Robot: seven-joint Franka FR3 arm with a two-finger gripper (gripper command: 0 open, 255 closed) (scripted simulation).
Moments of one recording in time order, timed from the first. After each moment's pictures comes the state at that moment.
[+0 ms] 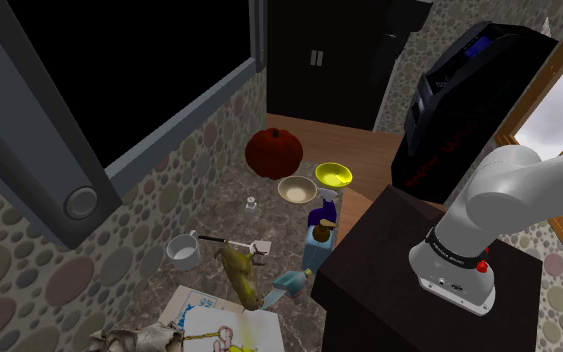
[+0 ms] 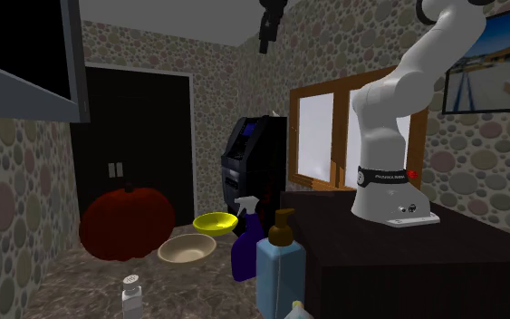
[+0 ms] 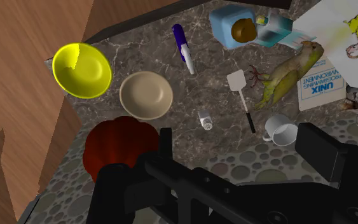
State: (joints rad) arm -0.01 -0.81 -0.03 -2.32 0.02 1.65 -0.17
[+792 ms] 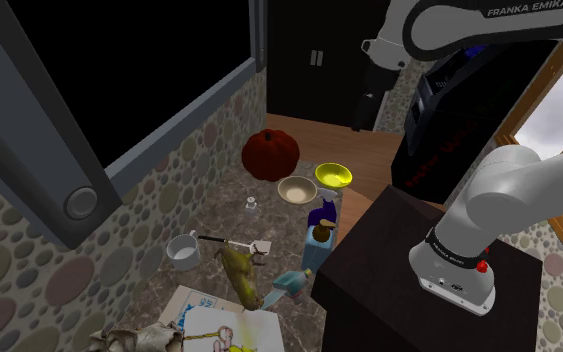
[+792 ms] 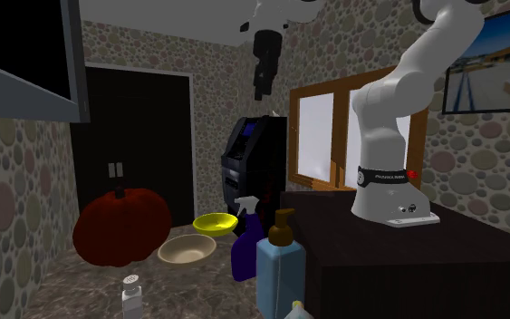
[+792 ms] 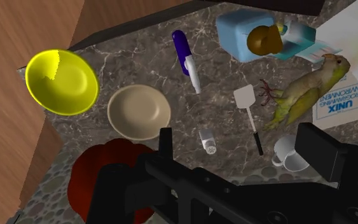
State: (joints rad) arm 0.00 -0.78 -0.06 -2.63 0.03 1.96 -0.22
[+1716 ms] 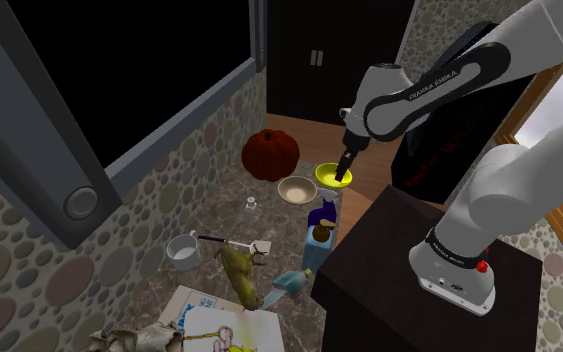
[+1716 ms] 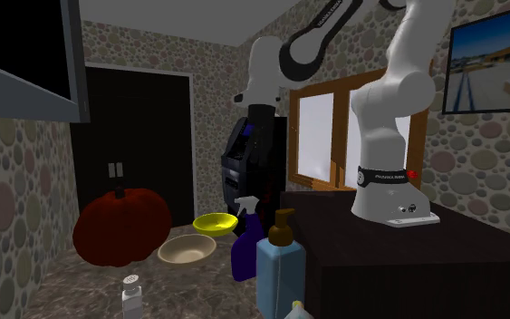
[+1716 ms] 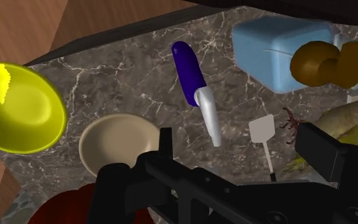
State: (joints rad) arm 0.05 -0.44 -0.11 -2.89 0.08 2.53 -0.33
